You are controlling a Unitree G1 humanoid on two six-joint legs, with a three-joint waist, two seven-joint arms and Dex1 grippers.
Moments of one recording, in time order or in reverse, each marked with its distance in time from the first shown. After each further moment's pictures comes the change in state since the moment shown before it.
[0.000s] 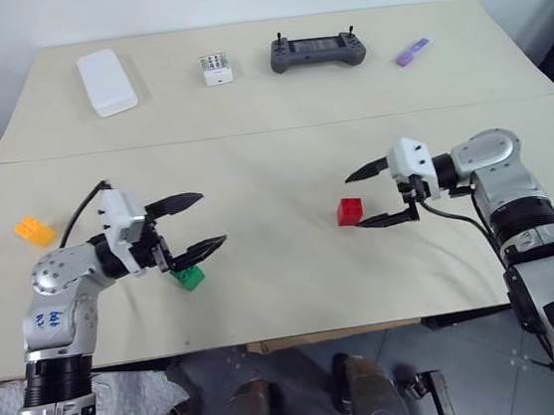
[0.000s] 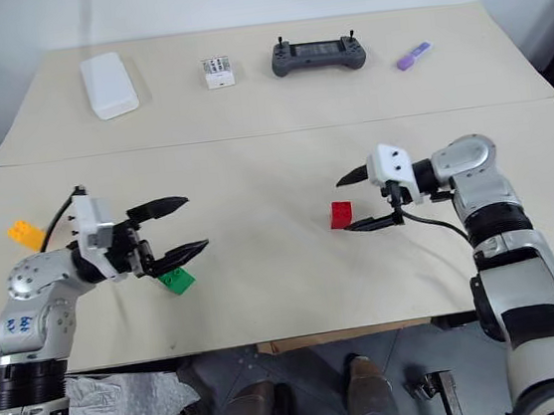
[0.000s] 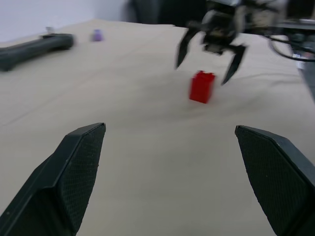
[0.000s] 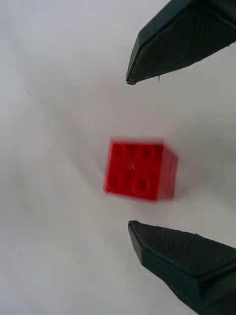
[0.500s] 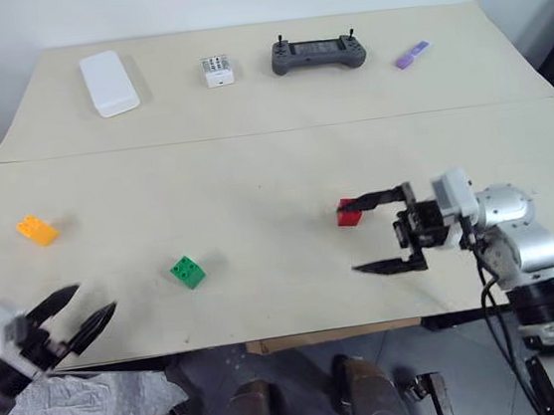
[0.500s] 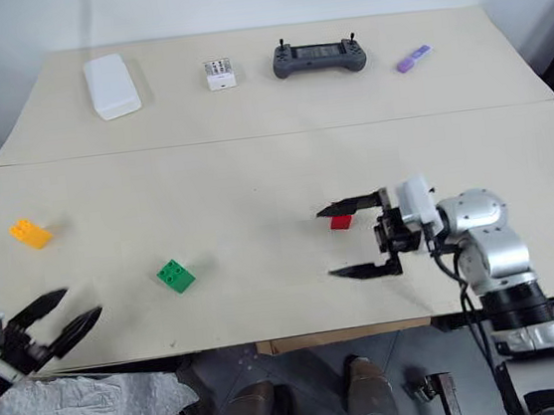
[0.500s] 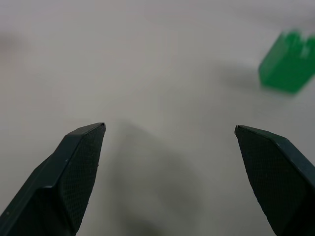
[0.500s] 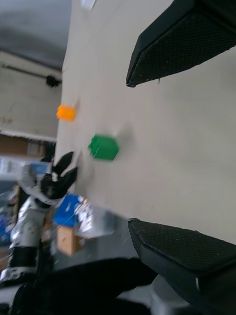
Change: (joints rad) left arm 0.529 0.053 0.389 0.135 -0.029 -0.044 0.007; right arm 0.524 0.073 -0.061 -0.807 0.414 0.338 -0.013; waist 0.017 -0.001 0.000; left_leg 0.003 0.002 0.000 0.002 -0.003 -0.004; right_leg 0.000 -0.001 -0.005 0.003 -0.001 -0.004
